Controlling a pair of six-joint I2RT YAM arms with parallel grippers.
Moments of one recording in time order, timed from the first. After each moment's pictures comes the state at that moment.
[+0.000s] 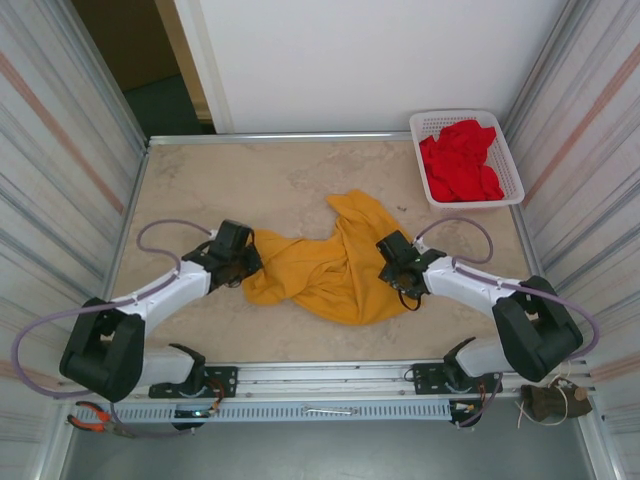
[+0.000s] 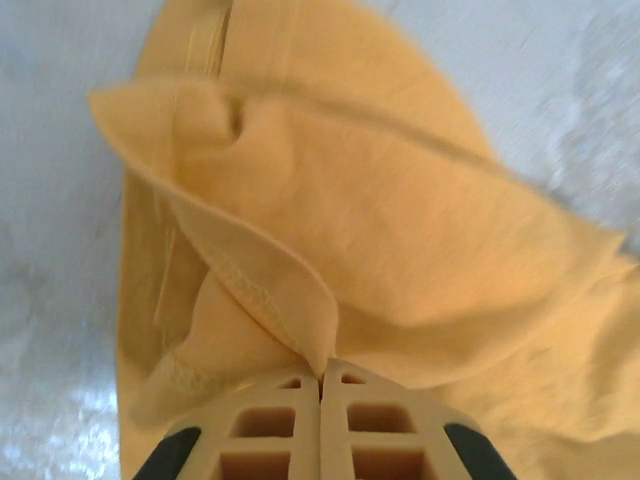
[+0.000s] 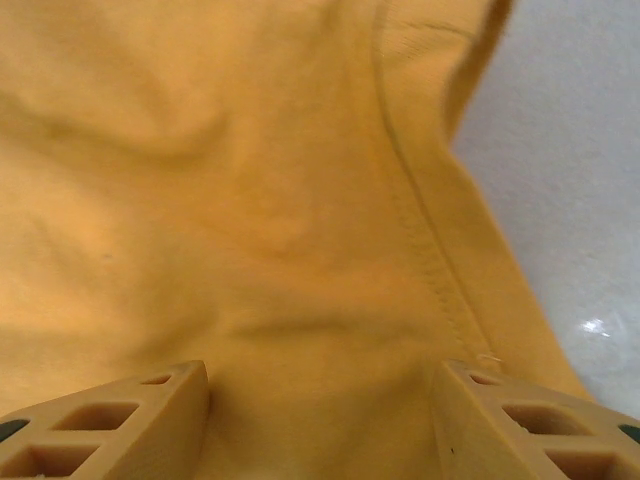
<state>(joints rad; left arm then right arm) -0.42 1.29 0.68 -0.36 -0.05 -0.81 0.60 1.37 0.65 -0.53 0.27 1.13</state>
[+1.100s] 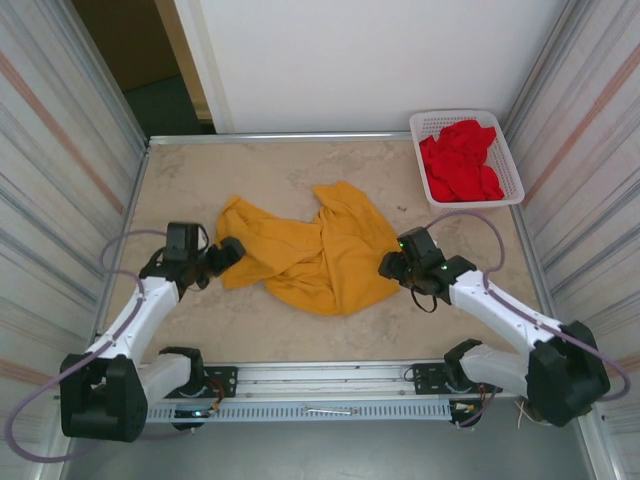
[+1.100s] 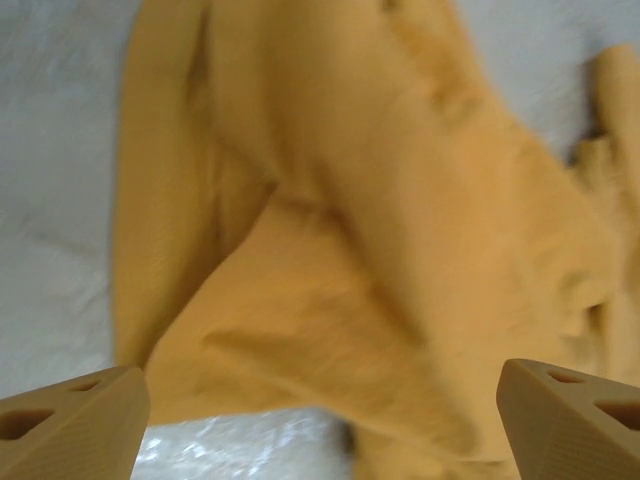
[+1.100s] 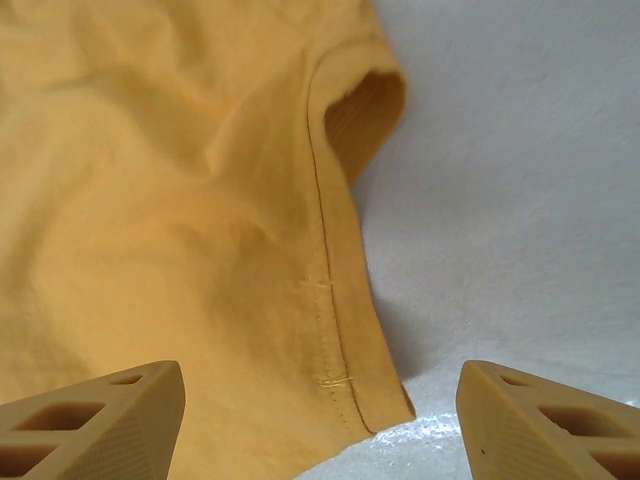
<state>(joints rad) -0.10 1.06 0.57 -0.46 0.23 -0.68 0.53 1.15 0.63 -0.52 0.08 0.85</state>
